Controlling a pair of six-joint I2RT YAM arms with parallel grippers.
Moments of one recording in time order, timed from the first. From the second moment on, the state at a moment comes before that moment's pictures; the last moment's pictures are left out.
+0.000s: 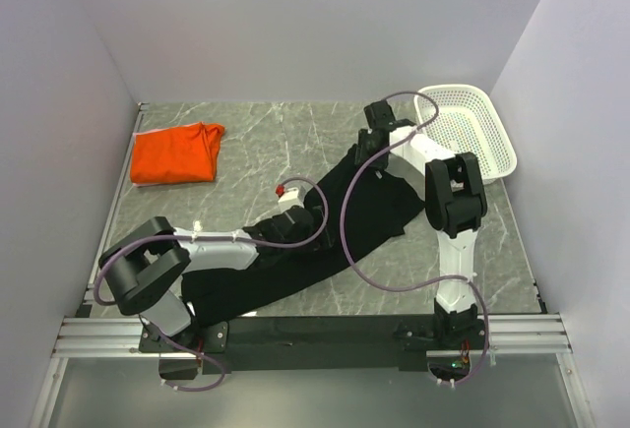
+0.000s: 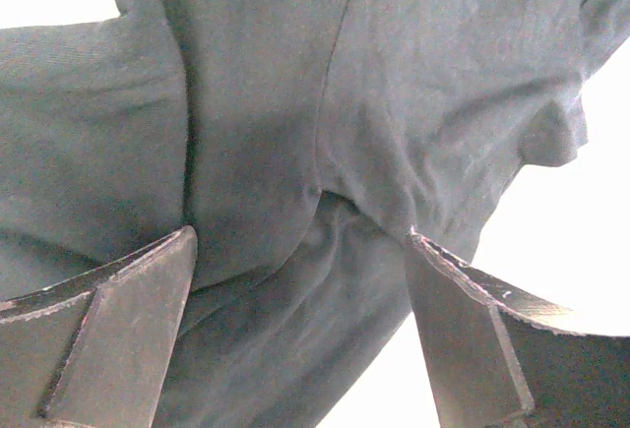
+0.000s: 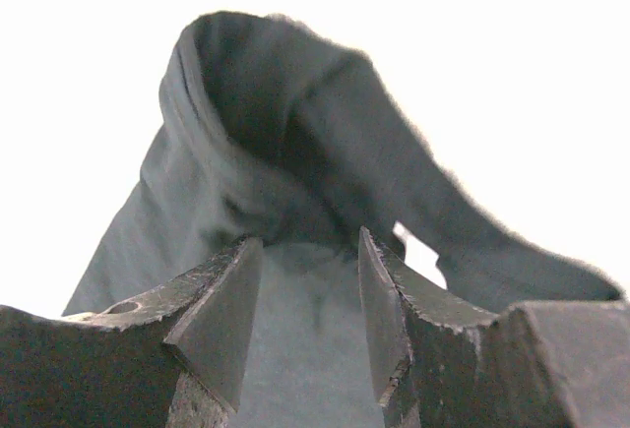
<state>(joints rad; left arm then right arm) -0.95 1.58 0.70 0.17 -0.26 -0.97 0.29 2.13 1.64 -0.58 0.02 0.42</state>
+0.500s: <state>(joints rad) -0.96 1.31 0.73 -0.06 -0.35 -0.94 0.31 1.64 1.33 -0.51 0.04 0.41</state>
